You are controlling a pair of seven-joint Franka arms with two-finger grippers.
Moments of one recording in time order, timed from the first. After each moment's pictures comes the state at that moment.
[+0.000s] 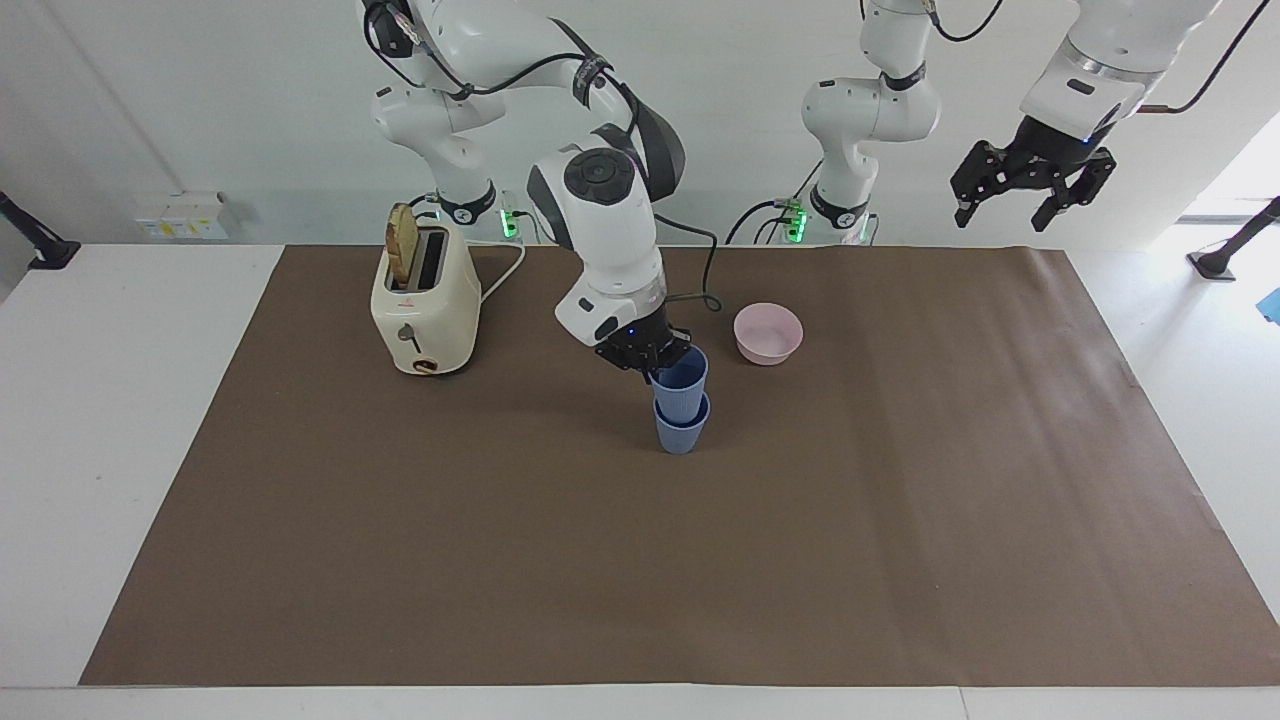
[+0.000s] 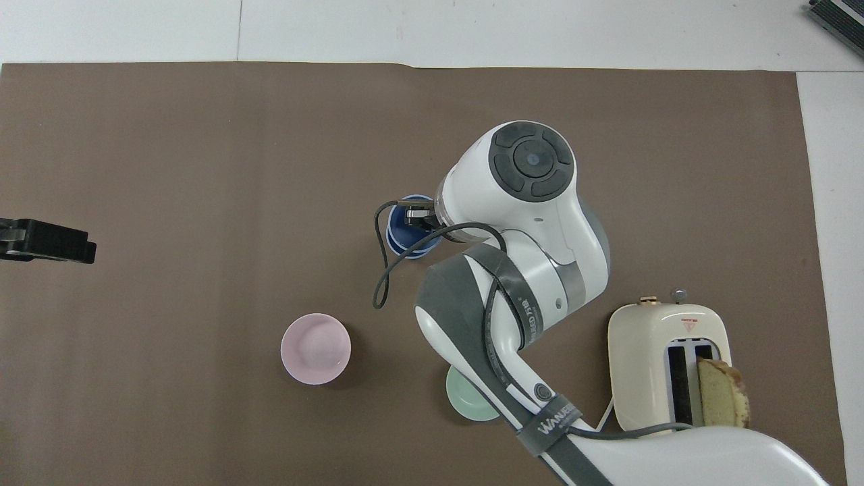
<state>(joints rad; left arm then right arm) -0.15 -0.09 0.05 -1.53 -0.02 1.43 0.00 0.44 0.37 0.11 -1.56 0.10 2.02 0.59</state>
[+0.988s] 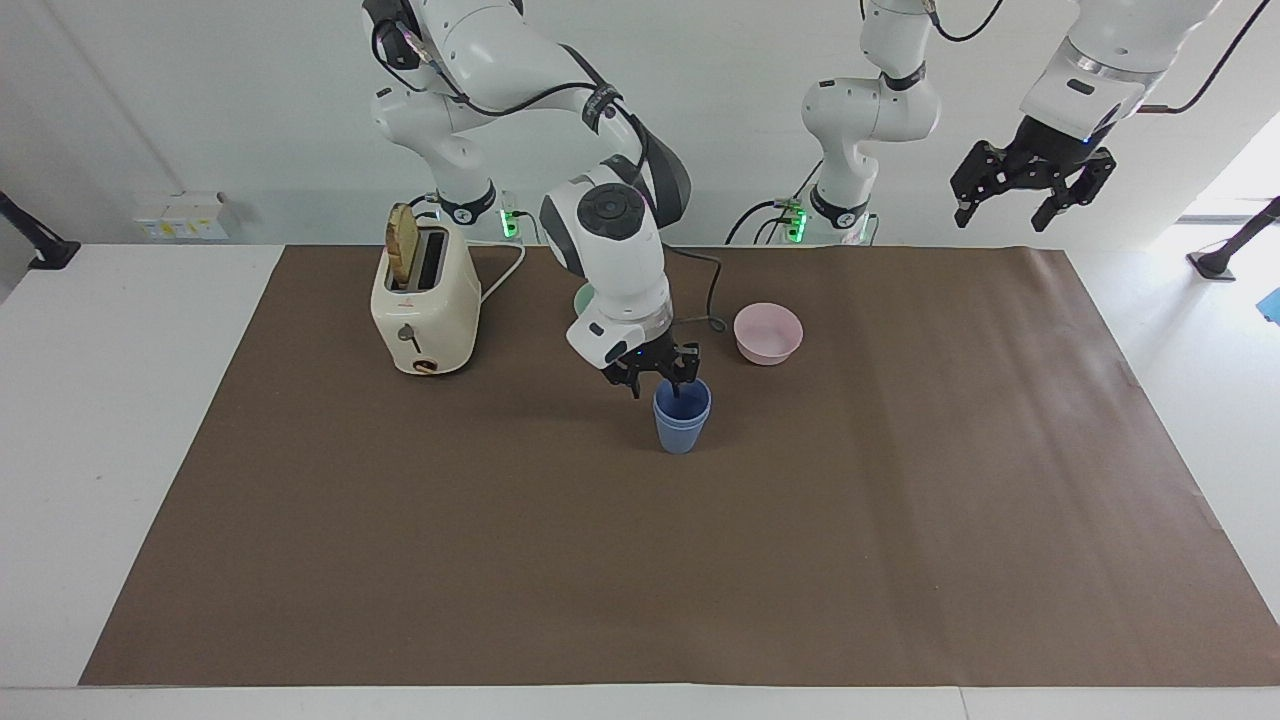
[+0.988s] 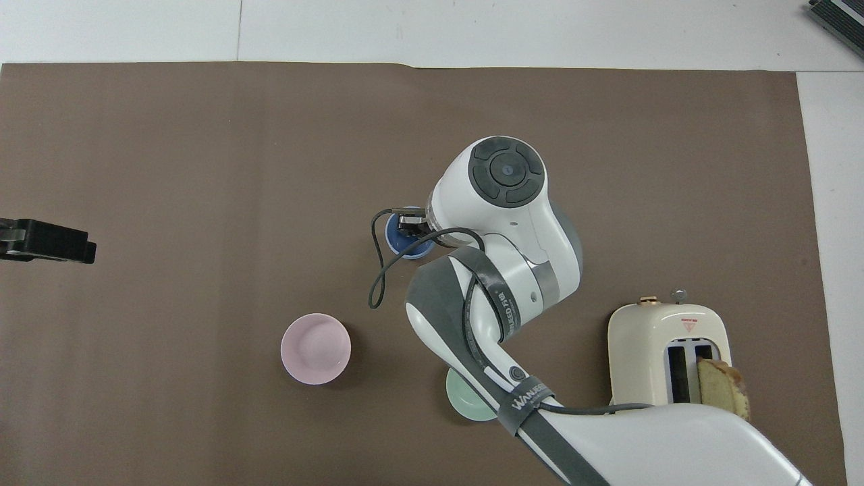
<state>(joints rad) -0.15 -0.09 0.05 -1.53 -0.02 1.43 0.00 0.45 0.42 0.11 -1.57 0.10 2.08 0.59</state>
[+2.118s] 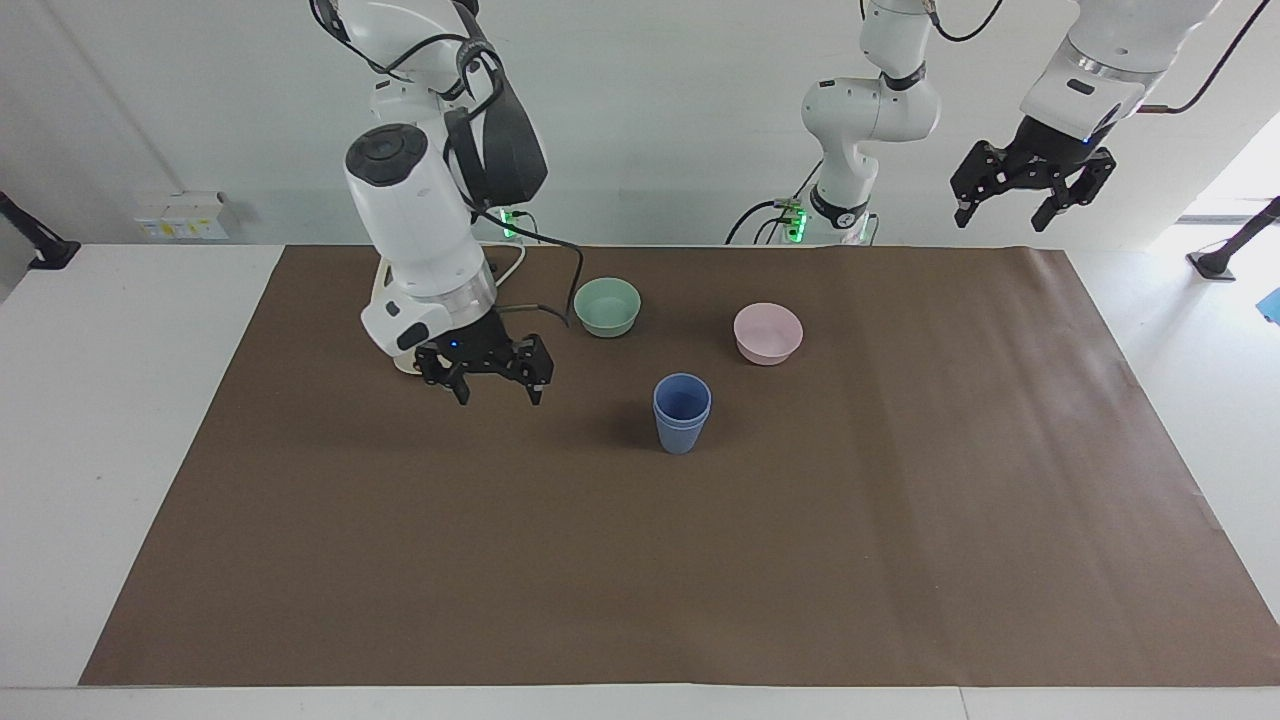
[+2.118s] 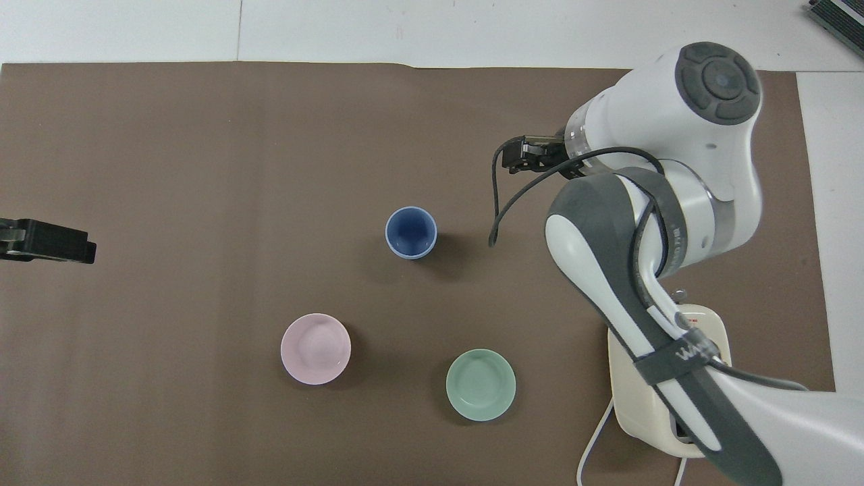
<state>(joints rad) -0.15 -0.09 0.05 -1.53 -0.02 1.43 0.00 0.14 0.26 0.08 -1.50 0.04 1.85 0.29</state>
